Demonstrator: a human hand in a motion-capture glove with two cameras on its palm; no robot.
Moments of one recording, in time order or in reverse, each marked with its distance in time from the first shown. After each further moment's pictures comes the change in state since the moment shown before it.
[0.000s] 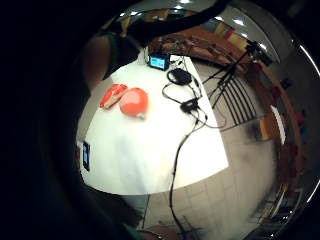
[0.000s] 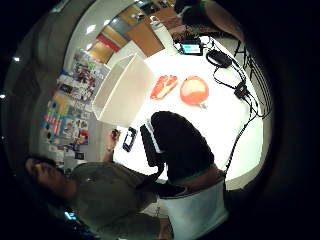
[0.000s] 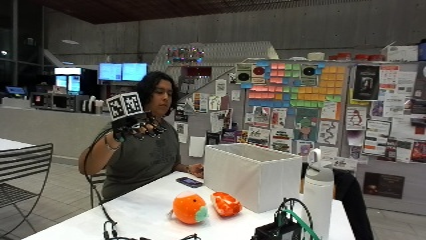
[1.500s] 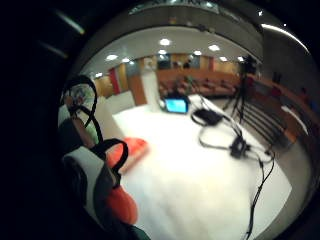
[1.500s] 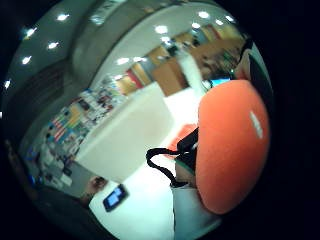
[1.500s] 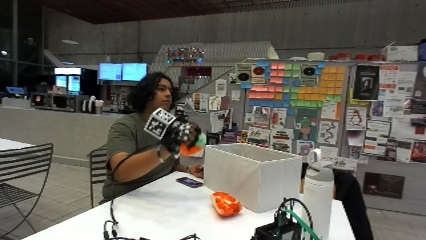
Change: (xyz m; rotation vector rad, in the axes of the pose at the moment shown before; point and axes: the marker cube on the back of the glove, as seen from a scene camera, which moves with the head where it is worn) arm -0.142 -0.085 0.094 0.667 -0.223 -0.135
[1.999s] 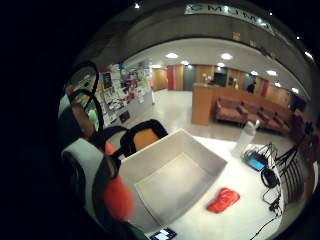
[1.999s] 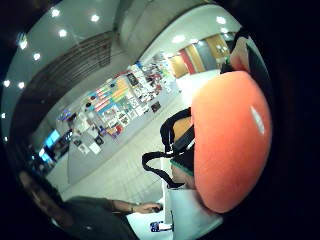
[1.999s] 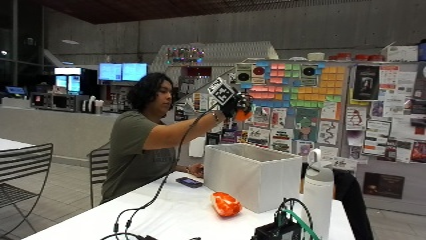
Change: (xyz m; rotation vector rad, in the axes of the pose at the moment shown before) arm -0.295 -0.176 0.102 -0.202 -0.332 -0.151
